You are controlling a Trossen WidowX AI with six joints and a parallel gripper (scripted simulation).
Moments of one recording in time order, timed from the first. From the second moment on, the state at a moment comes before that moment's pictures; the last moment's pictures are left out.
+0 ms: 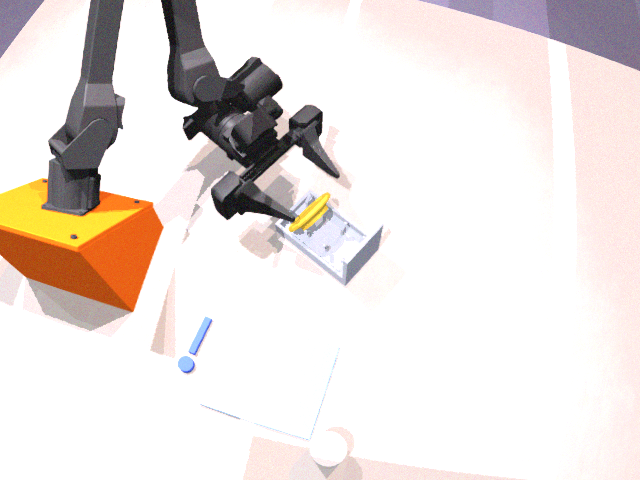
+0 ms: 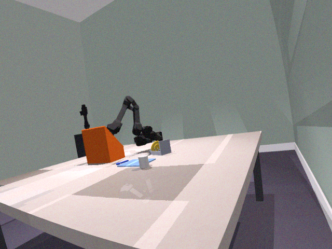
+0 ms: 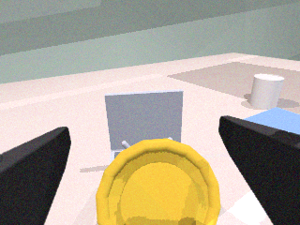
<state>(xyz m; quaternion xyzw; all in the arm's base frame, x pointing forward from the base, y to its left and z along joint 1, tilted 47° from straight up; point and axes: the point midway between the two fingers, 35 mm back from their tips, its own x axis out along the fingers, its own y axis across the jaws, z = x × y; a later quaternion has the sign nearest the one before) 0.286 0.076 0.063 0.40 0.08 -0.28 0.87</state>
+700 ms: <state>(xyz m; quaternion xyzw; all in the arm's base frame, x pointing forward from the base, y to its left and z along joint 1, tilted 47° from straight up) 0.289 0.002 0.106 0.31 0.14 -0.30 0.89</state>
